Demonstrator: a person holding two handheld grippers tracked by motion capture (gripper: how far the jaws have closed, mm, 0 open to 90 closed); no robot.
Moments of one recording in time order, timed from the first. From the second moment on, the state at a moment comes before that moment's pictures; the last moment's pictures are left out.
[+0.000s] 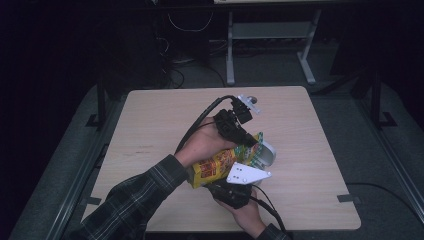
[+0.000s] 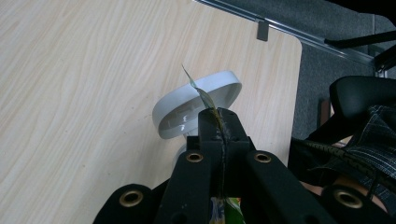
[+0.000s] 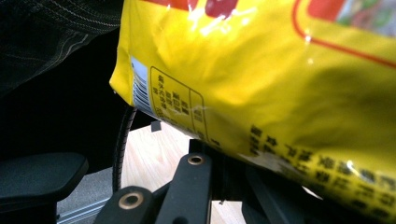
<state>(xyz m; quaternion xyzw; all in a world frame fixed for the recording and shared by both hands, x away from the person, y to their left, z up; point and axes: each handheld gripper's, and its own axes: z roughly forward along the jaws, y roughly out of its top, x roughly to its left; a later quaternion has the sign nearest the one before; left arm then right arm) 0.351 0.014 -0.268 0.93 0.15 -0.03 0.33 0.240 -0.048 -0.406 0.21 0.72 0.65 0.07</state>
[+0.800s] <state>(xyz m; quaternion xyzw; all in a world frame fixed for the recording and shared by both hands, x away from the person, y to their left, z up) 0.351 0.011 -0.267 0.94 0.15 -0.03 0.32 0.239 -0.049 -0.405 0.21 0.72 0.66 0.07</state>
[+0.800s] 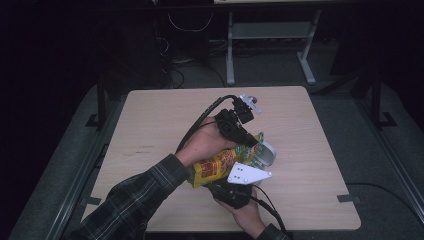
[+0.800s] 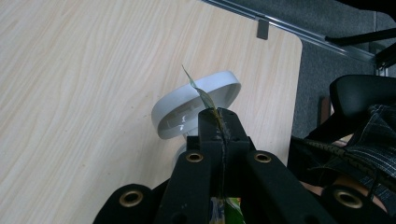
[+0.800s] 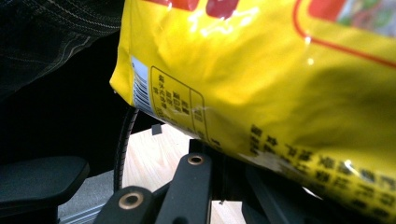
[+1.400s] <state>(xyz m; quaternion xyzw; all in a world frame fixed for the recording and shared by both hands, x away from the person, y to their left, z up) 0.351 0.010 -0.266 0.94 0.15 -0.03 0.32 0.239 -0.050 -0.404 0.21 0.72 0.66 0.07</state>
